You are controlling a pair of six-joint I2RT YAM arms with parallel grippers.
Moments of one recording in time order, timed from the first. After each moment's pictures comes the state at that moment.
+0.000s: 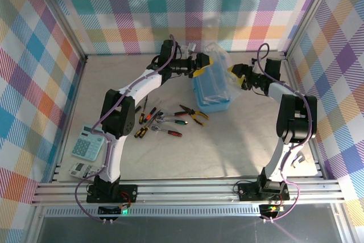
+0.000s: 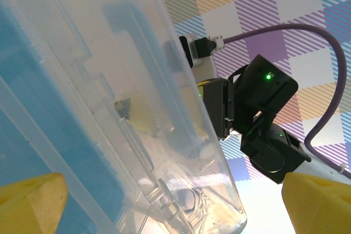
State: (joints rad) left arm -0.47 2.22 1.89 -0.01 0.88 -0.87; right arm -0.08 1.91 1.24 0.07 -1.00 0.77
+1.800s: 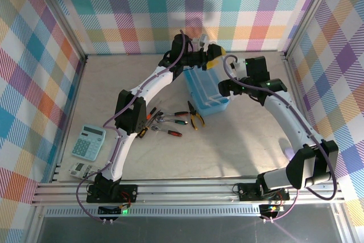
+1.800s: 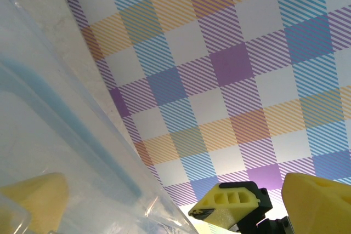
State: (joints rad) left arm -0.53 2.42 2.24 0.04 0.87 -1.04; right arm 0.27 1.40 1.28 -0.66 -0.09 -0.07
